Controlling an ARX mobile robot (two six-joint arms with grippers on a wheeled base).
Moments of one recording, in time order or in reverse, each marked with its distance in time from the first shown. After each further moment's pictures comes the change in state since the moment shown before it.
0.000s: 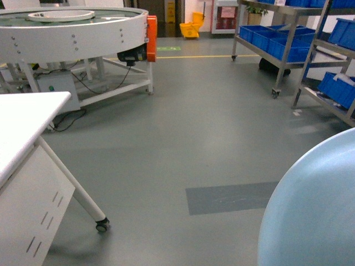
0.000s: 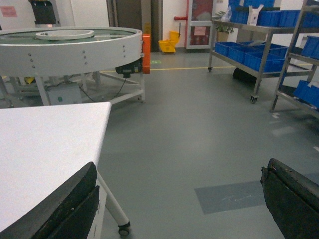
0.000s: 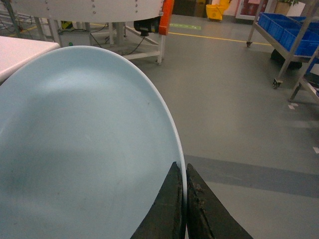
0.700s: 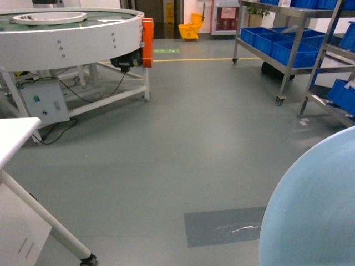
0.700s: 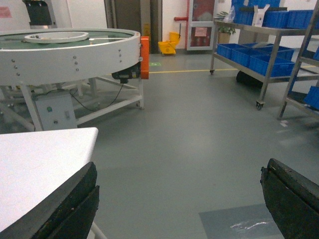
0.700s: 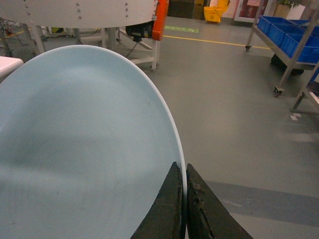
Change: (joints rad) left arm 0.000 0.000 0.000 0.003 0.000 0.000; right arm 0.000 0.000 0.000 0.004 0.000 0.000
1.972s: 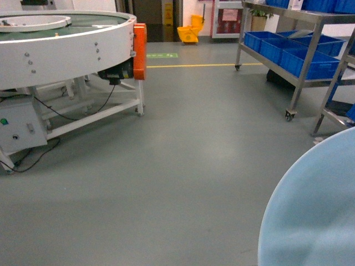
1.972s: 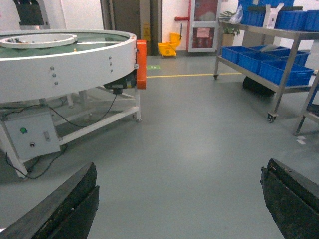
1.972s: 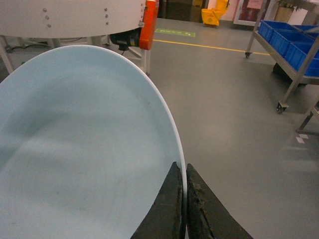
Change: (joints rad) left arm 0.000 0.000 0.000 -0.003 0.000 0.000; right arm 0.000 0.000 -0.001 0.000 0.001 -0.004
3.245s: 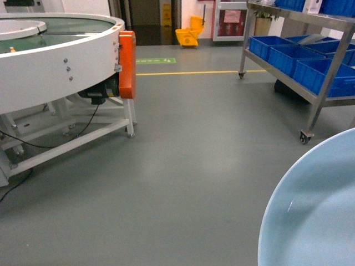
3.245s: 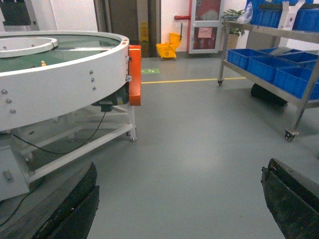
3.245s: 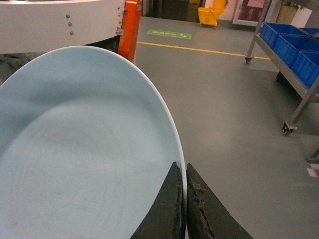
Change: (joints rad) left arm 0.000 0.000 0.000 -0.003 0.001 0.000; right arm 0.000 0.001 -0.001 0.000 0.000 -0.003
